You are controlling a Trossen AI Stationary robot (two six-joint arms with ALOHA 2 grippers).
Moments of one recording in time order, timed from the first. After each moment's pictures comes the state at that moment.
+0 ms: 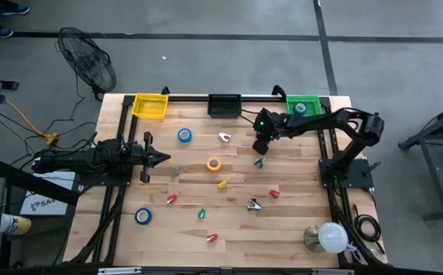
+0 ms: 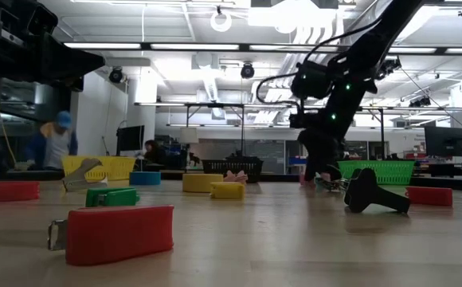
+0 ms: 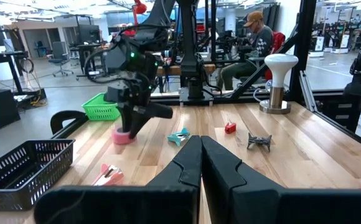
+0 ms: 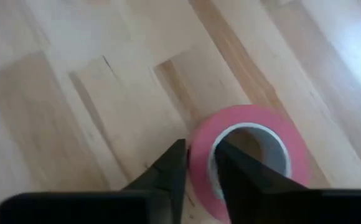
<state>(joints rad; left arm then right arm) 0.00 0.01 0.01 0.05 -0.04 0.05 -0.47 1.64 0.80 -0.22 0.09 0.06</state>
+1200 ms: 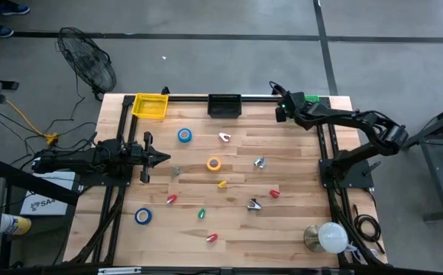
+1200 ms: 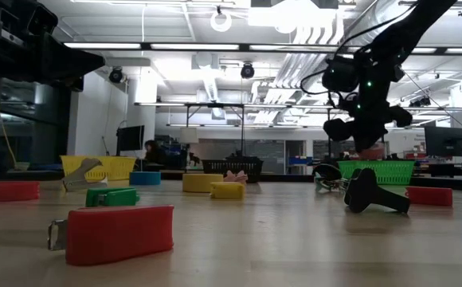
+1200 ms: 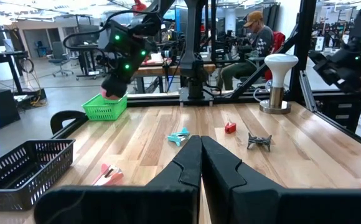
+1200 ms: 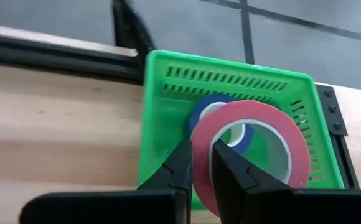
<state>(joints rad) 0.00 0.01 0.01 0.05 -0.04 0.05 -0.74 1.41 0.72 -0.40 0.65 0.59</state>
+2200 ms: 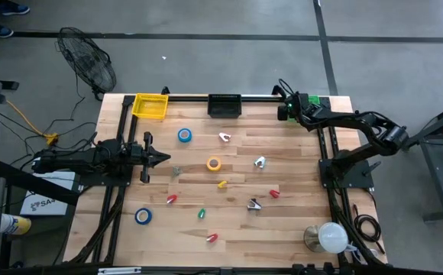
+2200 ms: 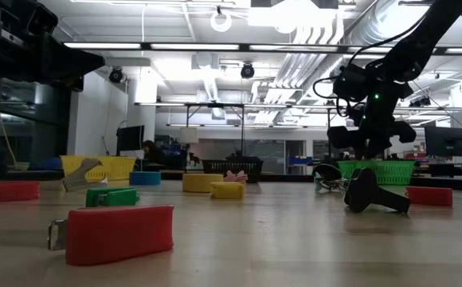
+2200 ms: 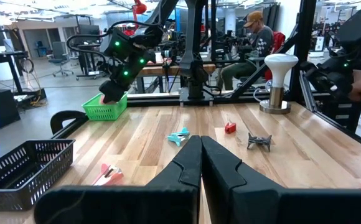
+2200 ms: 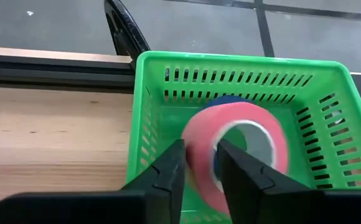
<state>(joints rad) 0.00 0.01 0.01 0.05 -0.04 0.05 -0.83 1.41 0.59 -0.11 0.54 0.54</state>
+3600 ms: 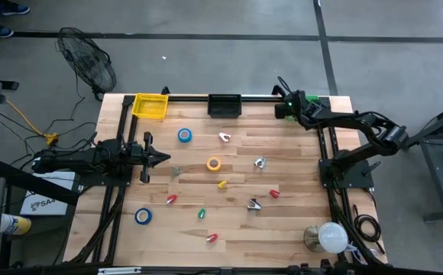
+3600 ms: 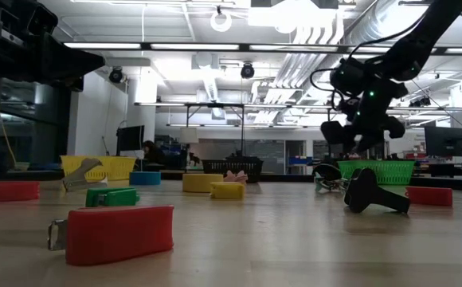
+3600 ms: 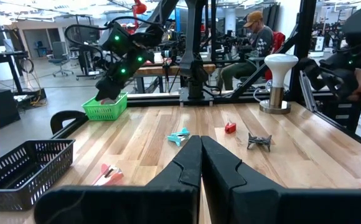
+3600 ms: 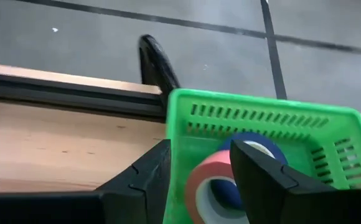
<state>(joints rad) 0.00 0.01 0.01 0.05 -0.04 0.05 -0.80 1.41 0.59 0.01 0.55 0.42</state>
